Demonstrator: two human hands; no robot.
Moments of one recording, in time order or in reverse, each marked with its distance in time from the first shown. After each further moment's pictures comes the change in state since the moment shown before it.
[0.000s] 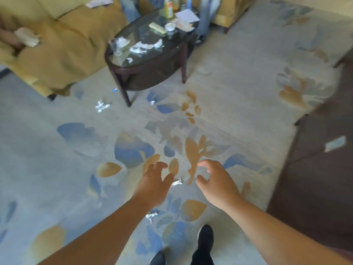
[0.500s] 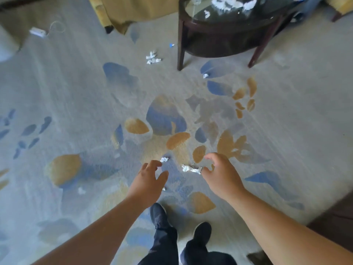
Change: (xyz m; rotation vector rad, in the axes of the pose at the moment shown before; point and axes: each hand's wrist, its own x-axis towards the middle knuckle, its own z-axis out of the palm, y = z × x) left_hand 0.017 -0.140 0.014 -0.288 0.148 -0.416; right_hand 0.120 -0.031 0.113 -0.221 -0.317 -0.143
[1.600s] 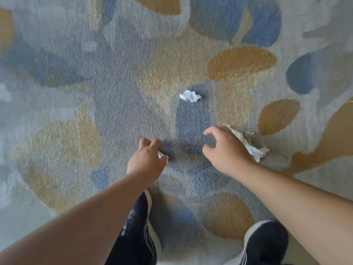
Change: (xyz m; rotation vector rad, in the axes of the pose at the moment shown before) left_hand 0.300 -0.373 0.385 0.155 0.010 -0.396; right_hand 0.329 0.275 0.414 -0.347 -0.412 -0.205
